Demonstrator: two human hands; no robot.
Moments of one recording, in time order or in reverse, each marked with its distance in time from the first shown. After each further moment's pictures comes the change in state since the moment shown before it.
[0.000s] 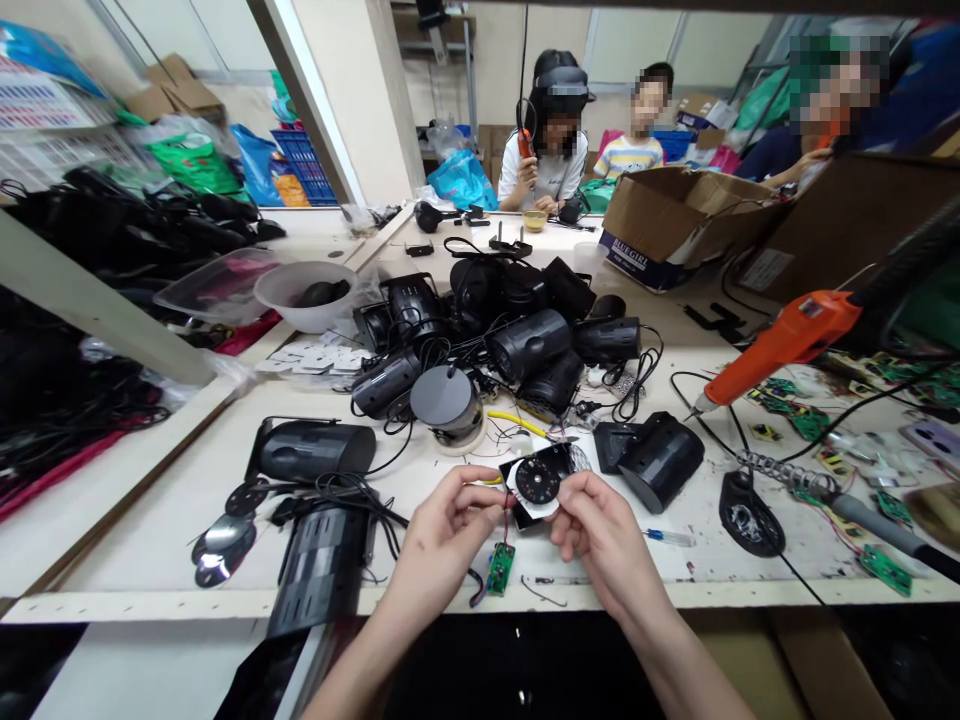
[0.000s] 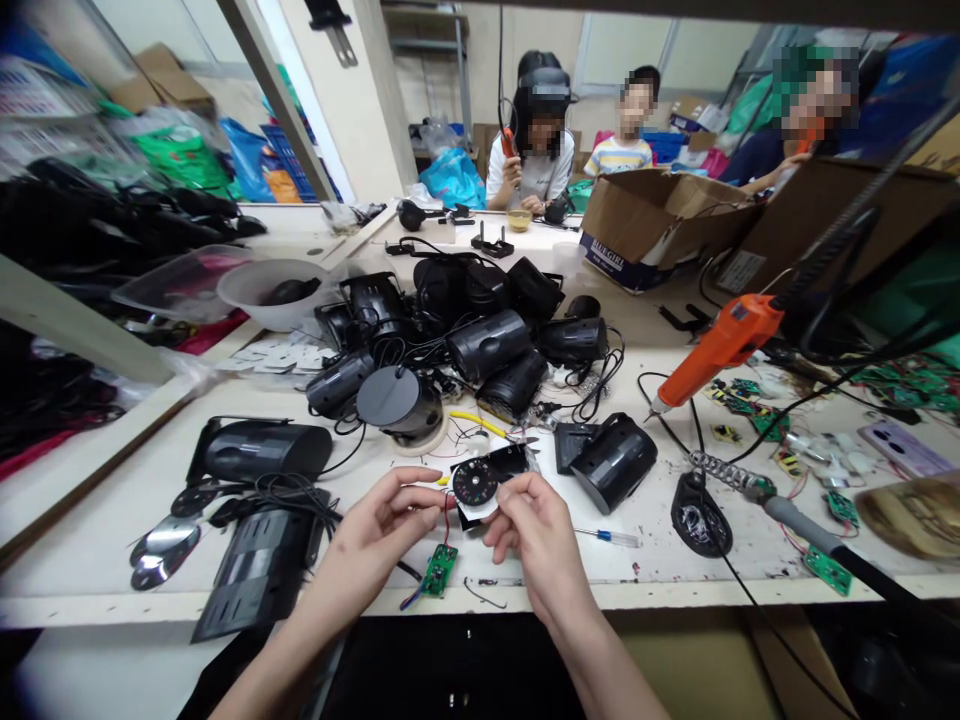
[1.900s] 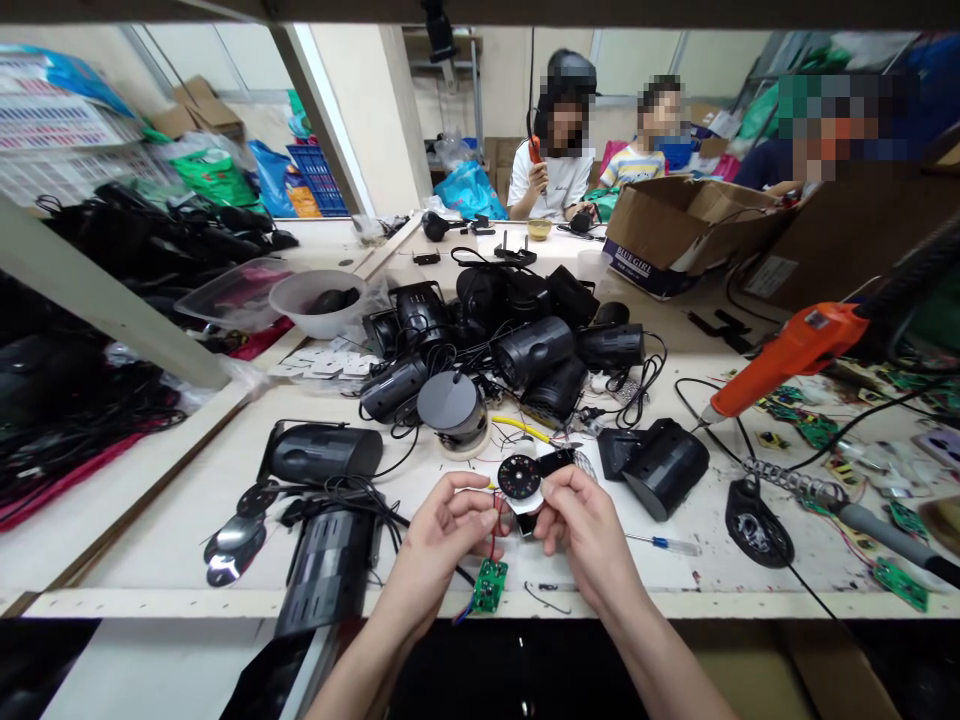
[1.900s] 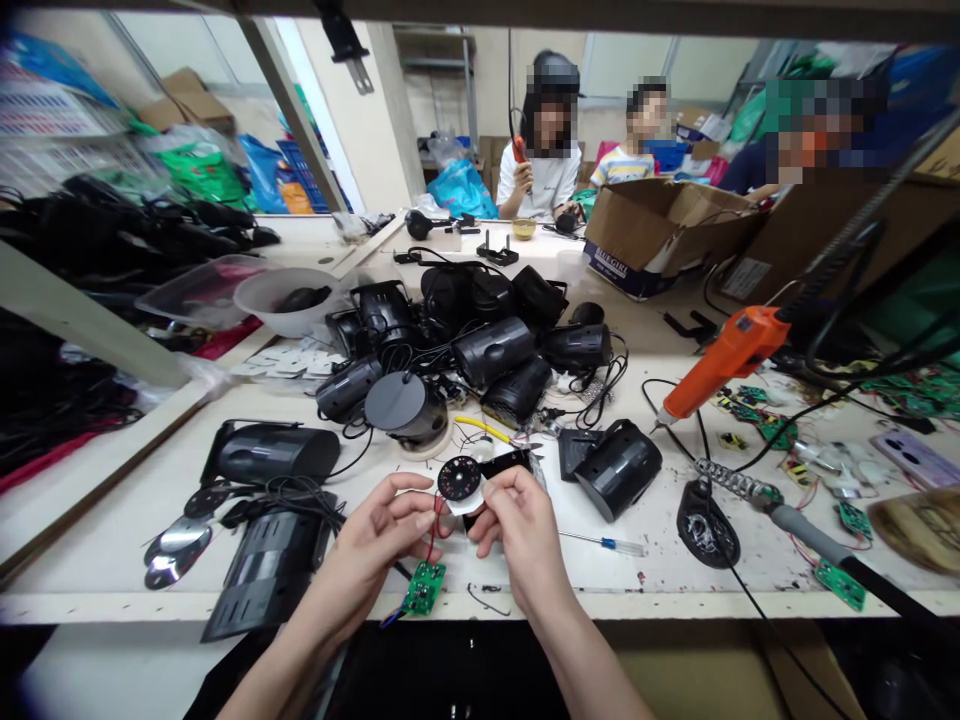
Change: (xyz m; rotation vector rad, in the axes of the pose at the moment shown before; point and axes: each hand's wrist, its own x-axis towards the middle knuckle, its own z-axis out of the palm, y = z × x) left_hand -0.004 -0.013 -0.006 -0.241 -0.012 -0.058; right_hand 0.013 0.008 0.019 -0.024 -0.004 -0.033
